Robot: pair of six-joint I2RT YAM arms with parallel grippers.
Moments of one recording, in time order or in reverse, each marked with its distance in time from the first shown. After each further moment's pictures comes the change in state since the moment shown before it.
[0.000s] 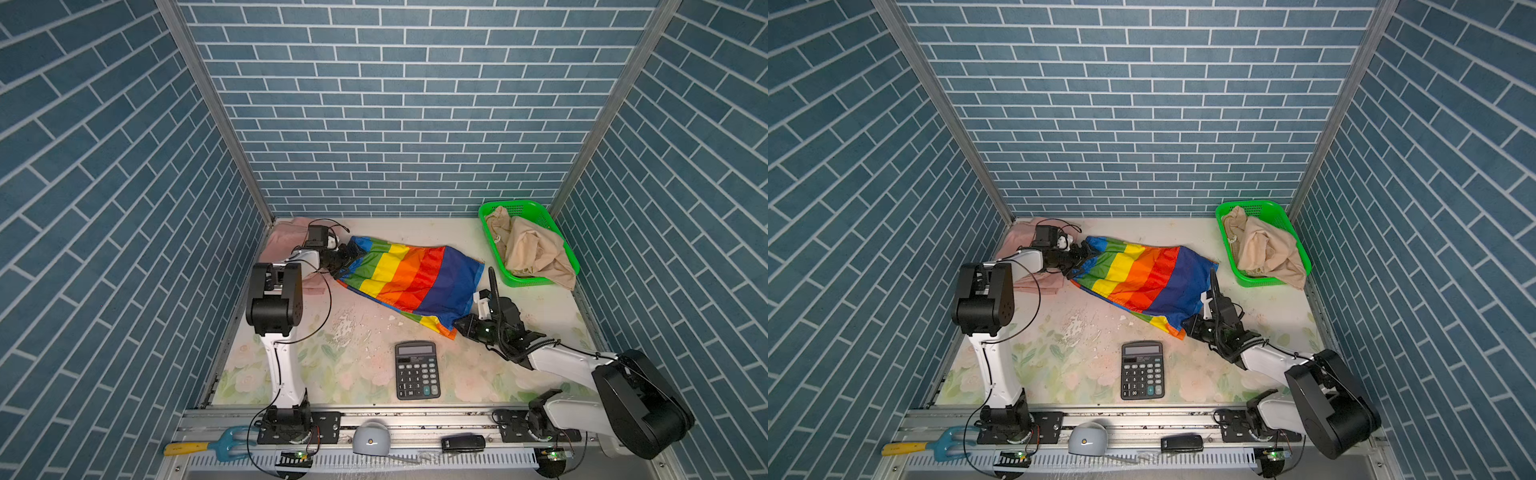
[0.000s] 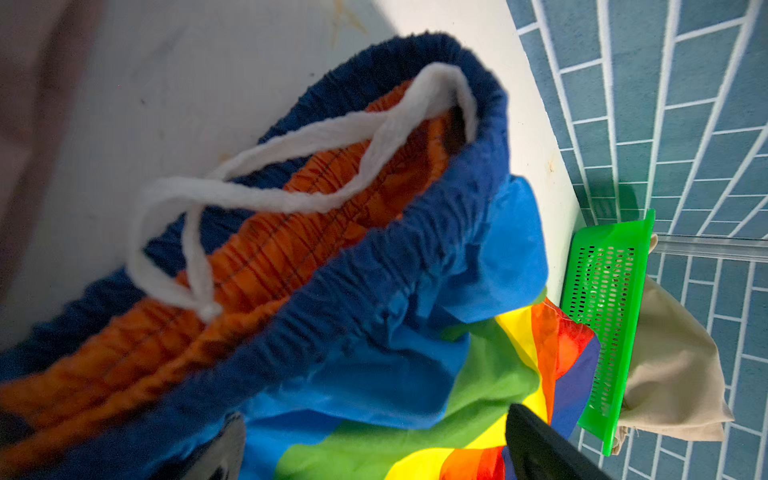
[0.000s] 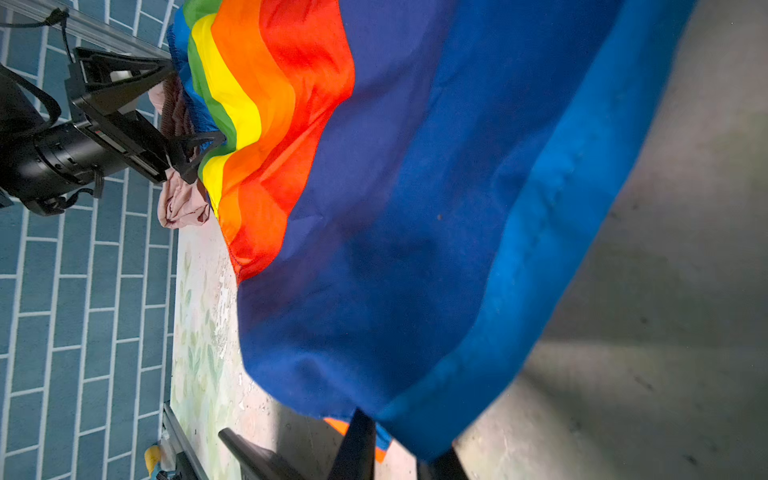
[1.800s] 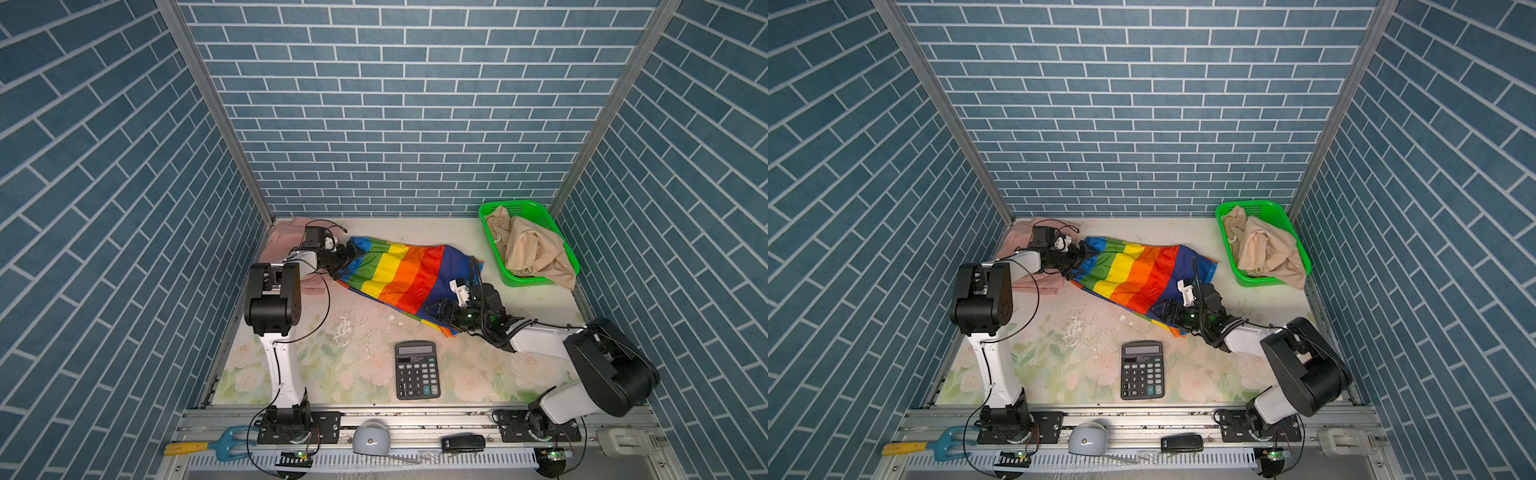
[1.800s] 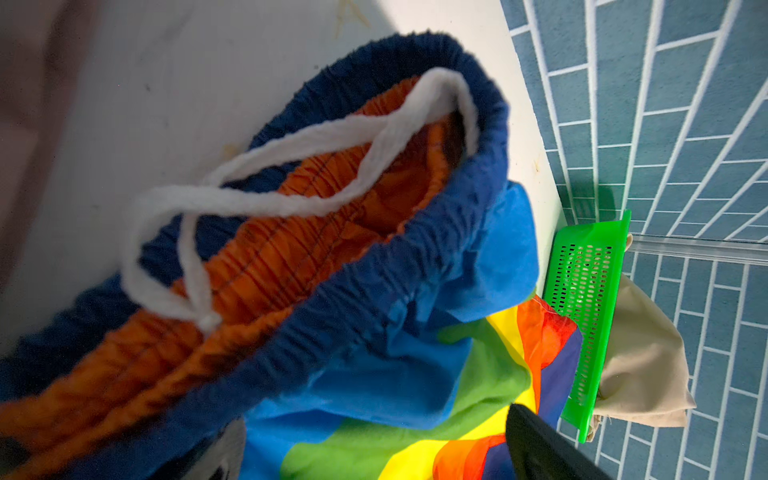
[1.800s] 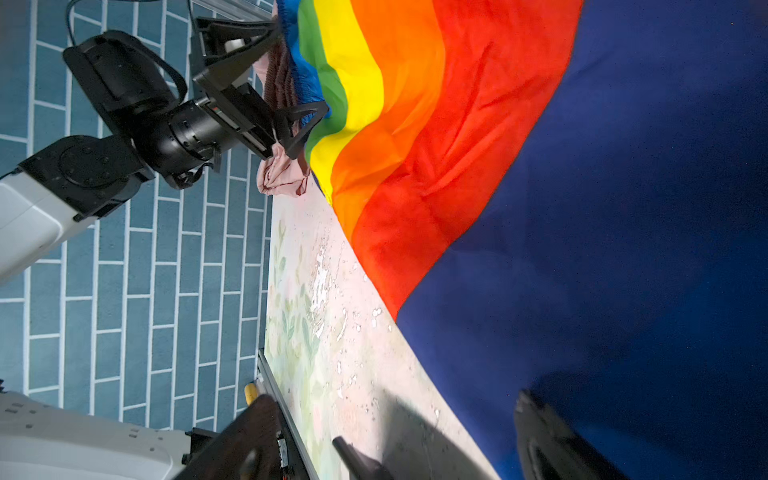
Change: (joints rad) left arm 0.021 0.002 -0.015 0.019 0.054 -0.020; right arm 0.077 0.237 0.168 0.194 -0.181 0.131
